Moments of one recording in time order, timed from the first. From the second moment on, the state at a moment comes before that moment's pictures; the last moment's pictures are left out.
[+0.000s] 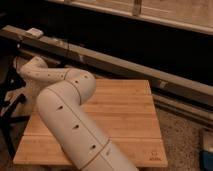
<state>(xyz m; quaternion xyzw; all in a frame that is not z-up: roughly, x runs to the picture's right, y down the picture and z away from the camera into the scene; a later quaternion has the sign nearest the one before) -0.303 0.053 0.934 -0.25 0.22 0.38 0.86</state>
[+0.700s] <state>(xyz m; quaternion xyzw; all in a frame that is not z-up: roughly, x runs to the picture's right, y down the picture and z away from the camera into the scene) -0.267 0.036 0.945 -0.40 0.18 0.44 0.78</state>
